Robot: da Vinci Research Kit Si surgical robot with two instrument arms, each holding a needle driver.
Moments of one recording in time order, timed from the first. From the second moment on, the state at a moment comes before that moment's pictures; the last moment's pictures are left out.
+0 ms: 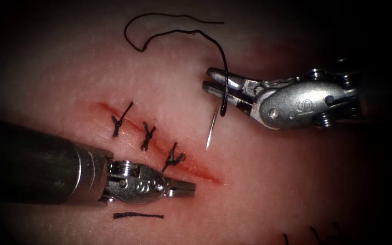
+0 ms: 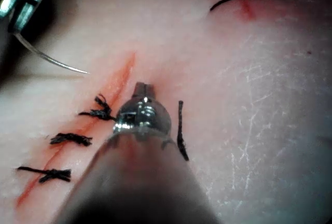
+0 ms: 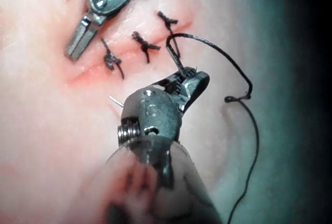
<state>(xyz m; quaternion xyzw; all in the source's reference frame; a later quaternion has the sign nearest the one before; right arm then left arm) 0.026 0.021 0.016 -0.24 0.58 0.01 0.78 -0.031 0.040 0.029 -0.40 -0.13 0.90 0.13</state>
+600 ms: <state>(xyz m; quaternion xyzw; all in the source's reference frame) 0.027 0.019 0.018 -0.27 0.56 -0.03 0.78 -0.031 0.039 0.030 -0.40 -0.14 0.89 0.14</state>
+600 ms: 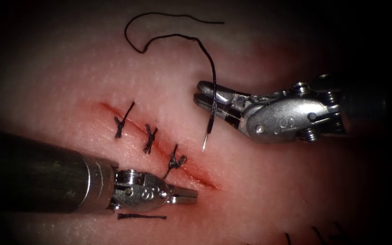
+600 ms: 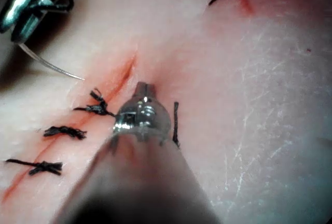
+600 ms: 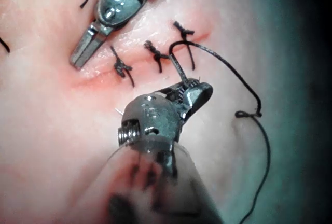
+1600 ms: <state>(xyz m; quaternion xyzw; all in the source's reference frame) 0.029 0.008 0.022 -0.30 0.52 0.01 0.80 -0.029 0.039 0.029 -0.41 -0.13 0.89 0.15</state>
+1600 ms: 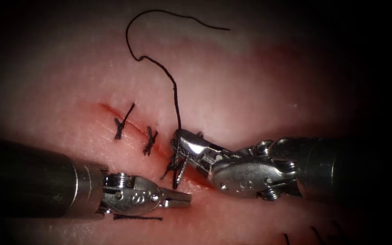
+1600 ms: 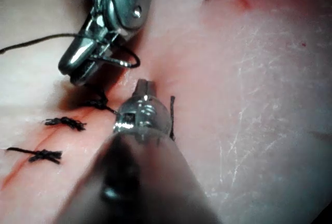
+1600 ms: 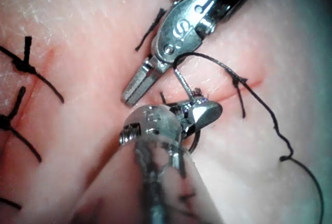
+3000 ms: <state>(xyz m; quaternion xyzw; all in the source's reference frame) 0.028 0.018 0.017 -0.28 0.48 0.12 0.82 -0.028 0.037 0.032 -0.41 -0.12 0.89 0.17</state>
